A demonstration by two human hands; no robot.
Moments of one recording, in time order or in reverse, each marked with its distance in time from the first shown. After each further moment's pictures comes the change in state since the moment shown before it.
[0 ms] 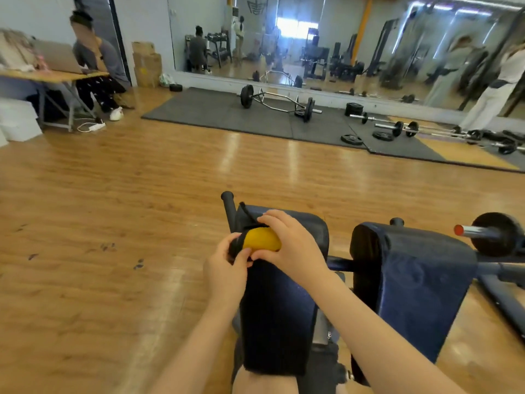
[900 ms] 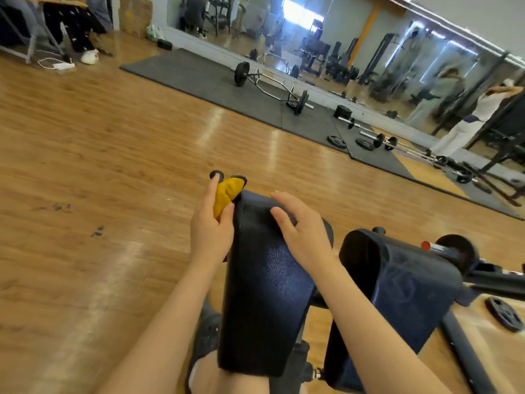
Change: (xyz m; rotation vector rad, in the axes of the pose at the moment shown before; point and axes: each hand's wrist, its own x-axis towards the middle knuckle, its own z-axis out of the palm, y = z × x) left_hand 0.071 -0.030 0.001 0.057 0.044 0.237; right_hand 0.025 0.009 0.004 0.157 0.027 0.196
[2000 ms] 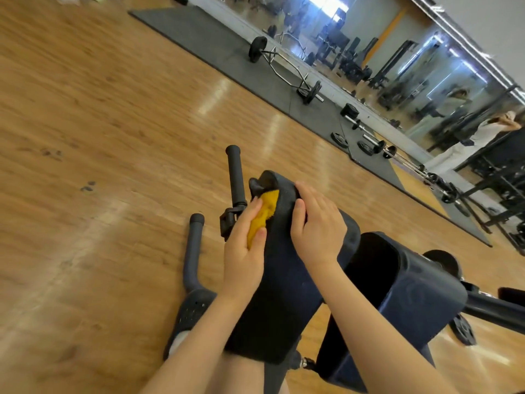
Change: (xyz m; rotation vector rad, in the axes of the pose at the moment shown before) left_hand -0.069 -0.024 0.008 -0.503 -0.068 -0.054; right_hand 0.006 0.013 0.052 -0.519 0.424 -0.251
